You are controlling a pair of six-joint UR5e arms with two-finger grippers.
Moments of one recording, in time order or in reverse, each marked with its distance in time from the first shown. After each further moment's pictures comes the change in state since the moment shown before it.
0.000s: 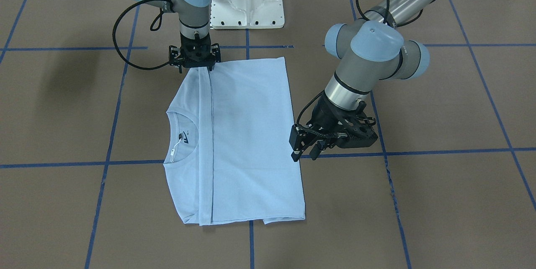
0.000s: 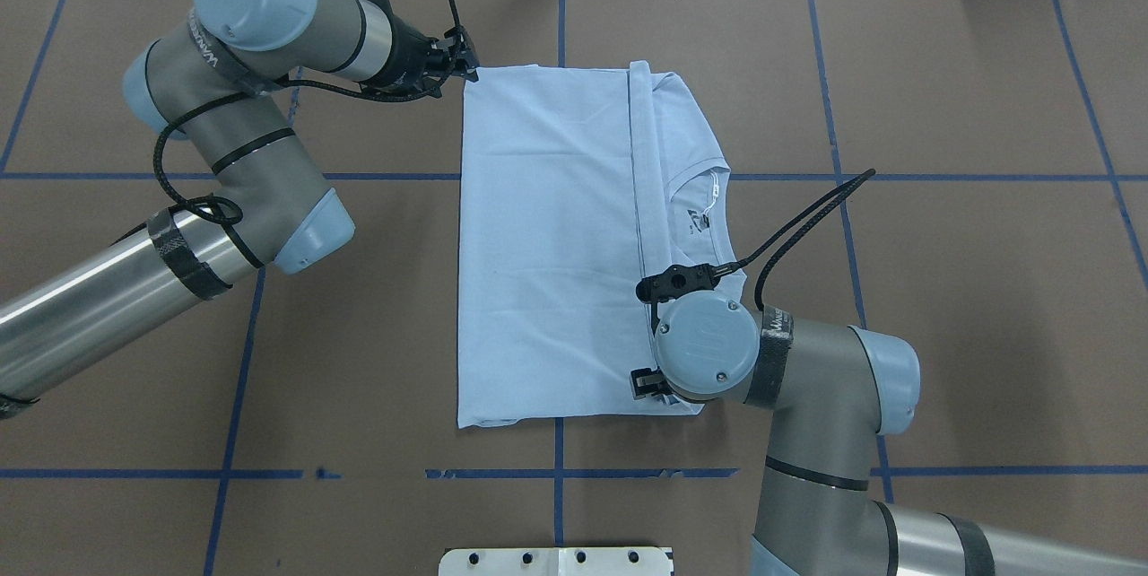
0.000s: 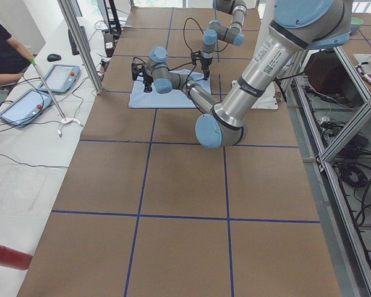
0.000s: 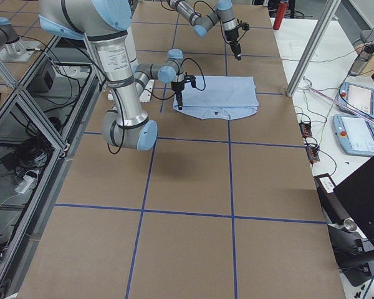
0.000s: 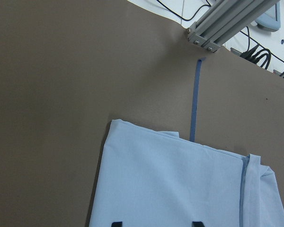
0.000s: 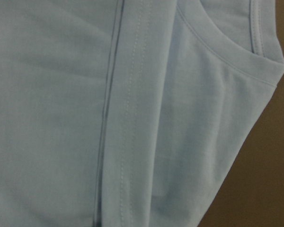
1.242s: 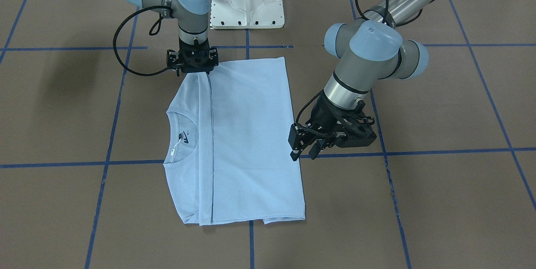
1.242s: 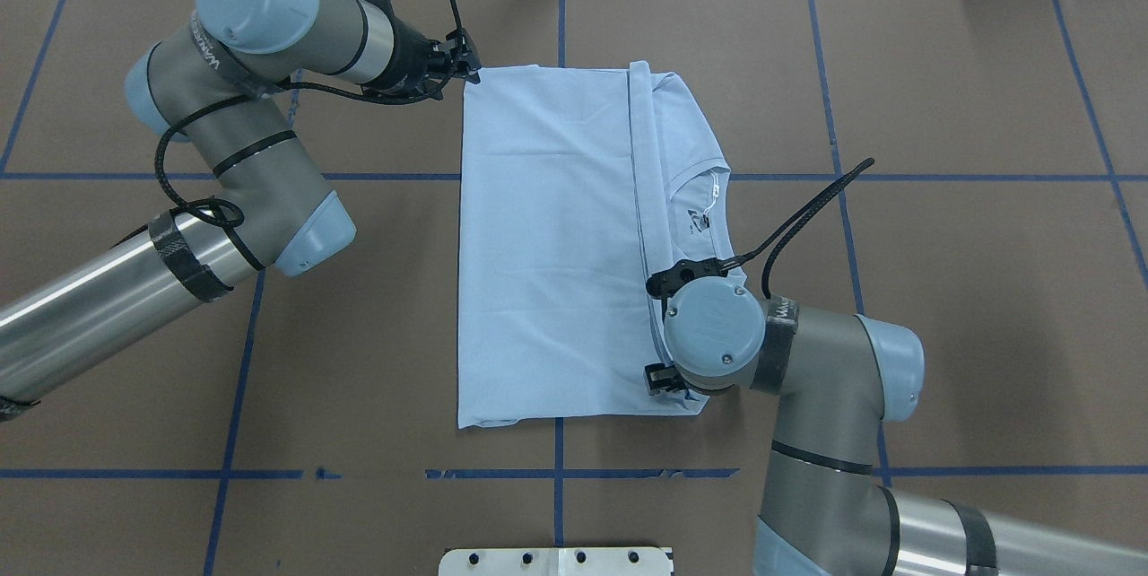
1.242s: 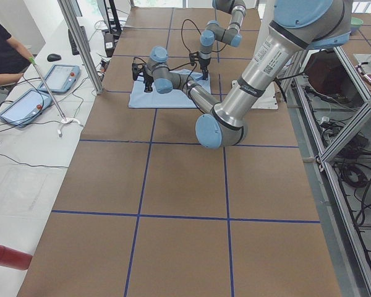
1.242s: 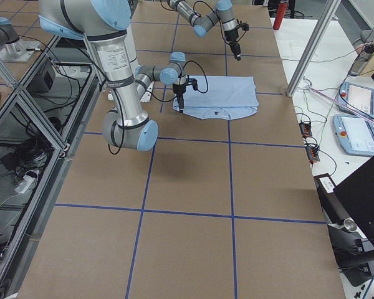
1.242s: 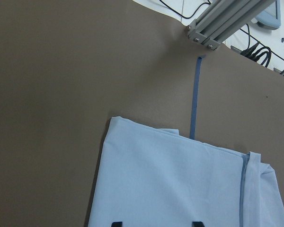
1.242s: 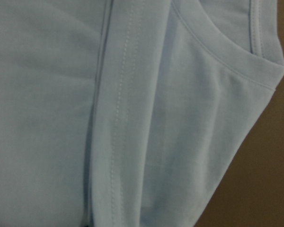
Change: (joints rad) left arm 0.003 0.000 -0.003 0.000 0.002 0.000; right arm 0.031 -0.041 -0.005 -0.010 0.035 -0.064
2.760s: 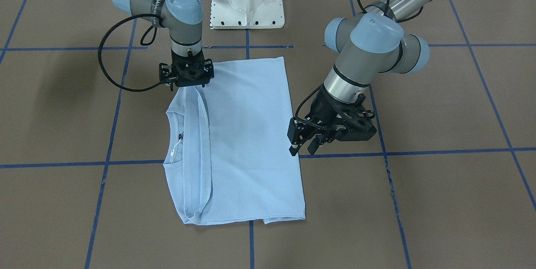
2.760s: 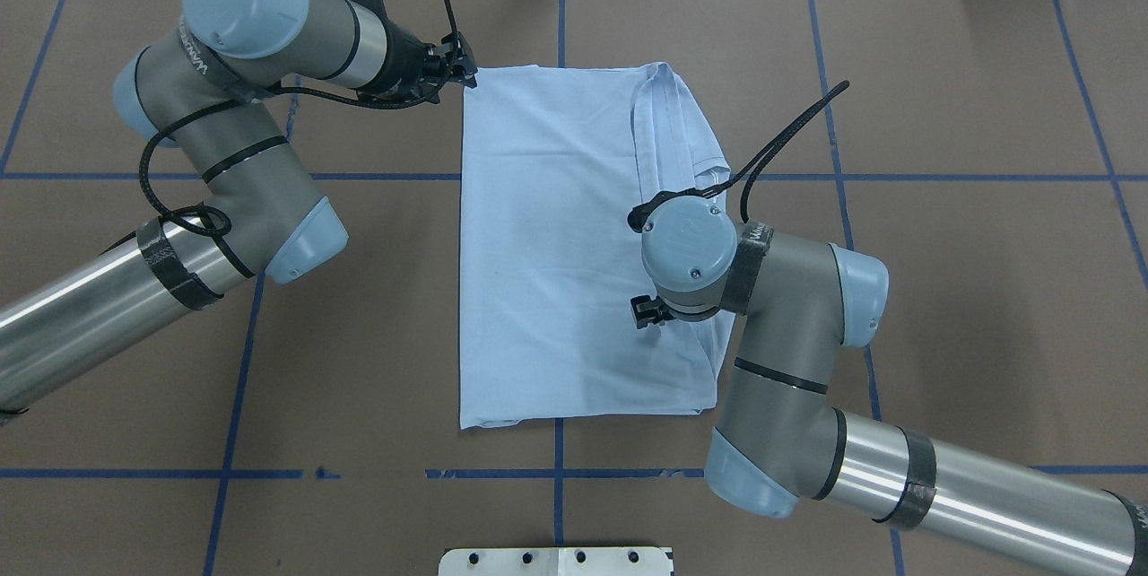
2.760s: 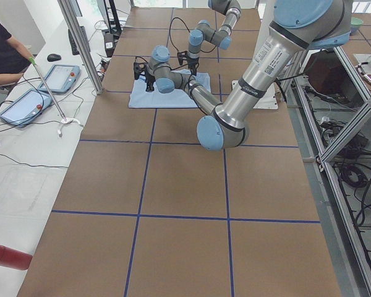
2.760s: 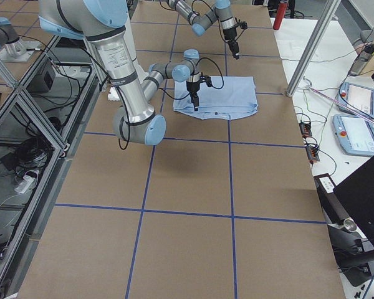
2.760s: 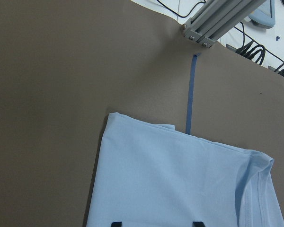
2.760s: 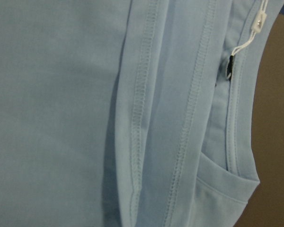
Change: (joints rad) left arm 0.003 0.022 -0.040 0.014 -0.003 0.001; right arm 0.103 0.136 -0.151 0.007 -0.006 -0.121
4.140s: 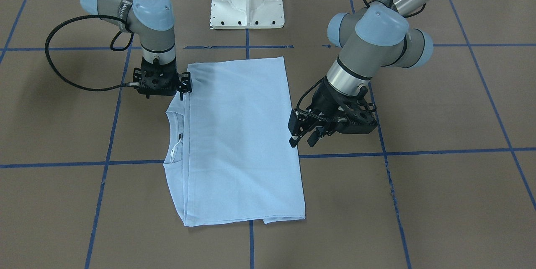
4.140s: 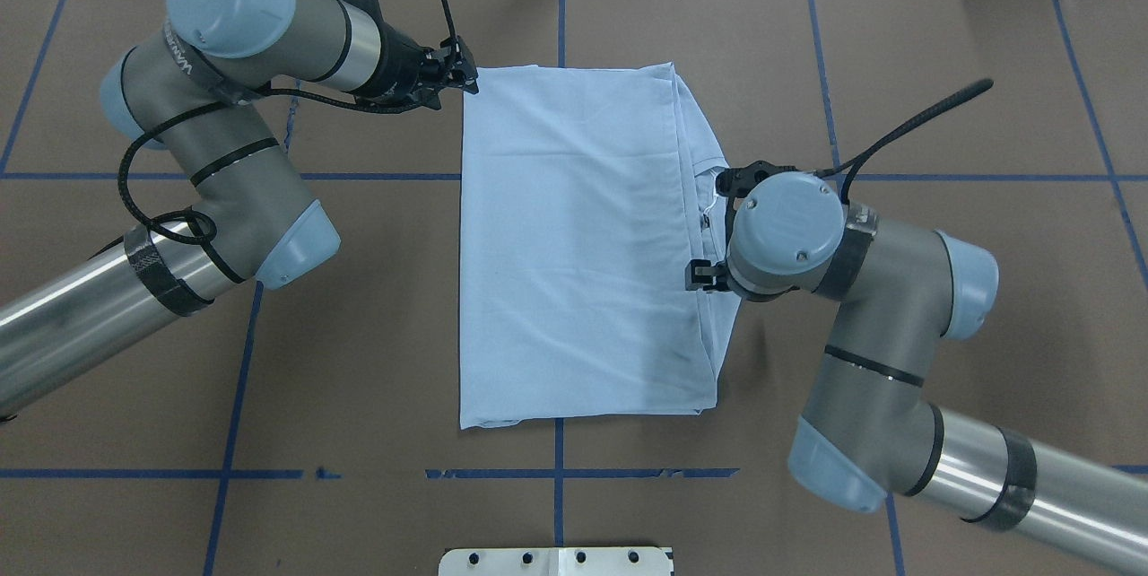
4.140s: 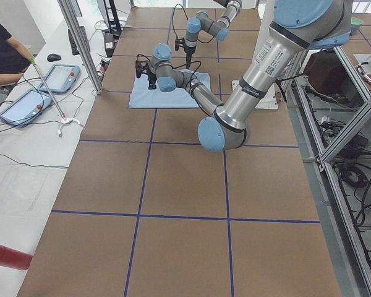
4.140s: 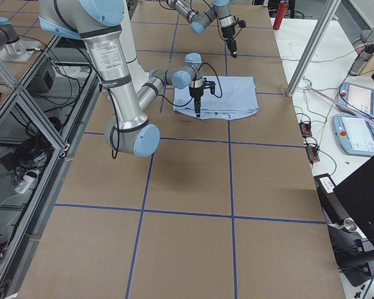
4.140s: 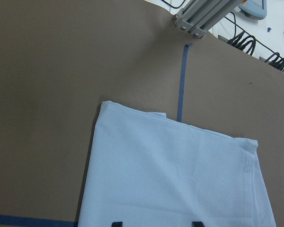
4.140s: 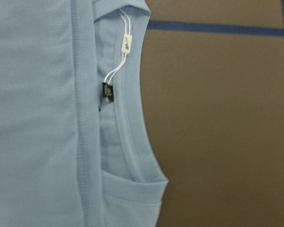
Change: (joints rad) left arm -0.001 0.021 -0.048 0.009 -0.035 0.002; right arm 0.027 -0.149 0.142 0.099 -0.026 0.367
